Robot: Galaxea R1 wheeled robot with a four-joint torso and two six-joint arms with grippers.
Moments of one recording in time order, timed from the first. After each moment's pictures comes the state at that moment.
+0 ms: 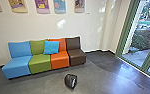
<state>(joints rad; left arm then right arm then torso) 1.51 2.94 -2.55 0.18 -0.01 -0.09 -1.56 2.93 -2.49 0.04 -0.05 -0.17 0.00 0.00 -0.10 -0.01</state>
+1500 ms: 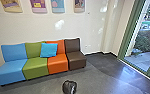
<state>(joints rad) 1.51 2.94 -2.55 0.18 -0.01 -0.09 -1.56 2.93 -2.50 0.04 -0.05 -0.17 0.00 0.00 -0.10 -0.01</state>
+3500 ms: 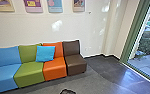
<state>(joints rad) 1.51 2.95 -2.55 0.12 0.00 -0.10 -1.55 2.93 -2.50 0.04 -0.05 -0.17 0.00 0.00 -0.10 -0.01</state>
